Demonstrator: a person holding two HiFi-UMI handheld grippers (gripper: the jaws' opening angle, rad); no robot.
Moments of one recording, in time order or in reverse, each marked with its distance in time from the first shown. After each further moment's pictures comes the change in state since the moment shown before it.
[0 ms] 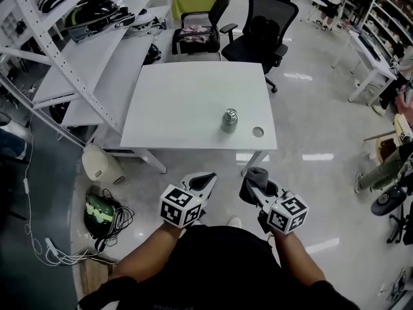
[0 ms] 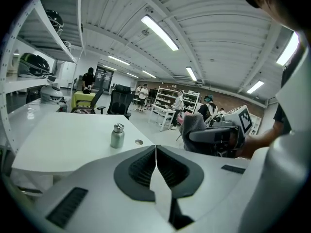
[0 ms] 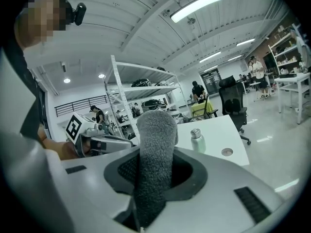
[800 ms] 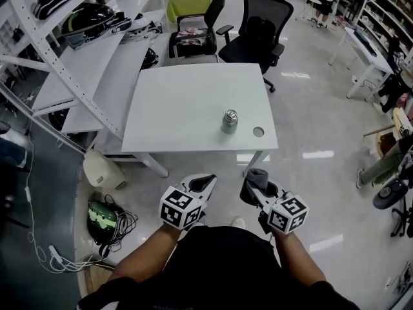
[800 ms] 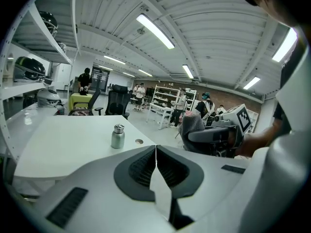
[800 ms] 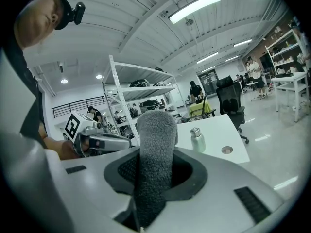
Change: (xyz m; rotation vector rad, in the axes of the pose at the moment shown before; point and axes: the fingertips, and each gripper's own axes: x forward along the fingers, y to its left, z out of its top) left arm -0.010 0.005 -0.001 0.044 0.018 -0.019; right arm 0.004 0.007 -0.006 0.013 -0.010 -0.025
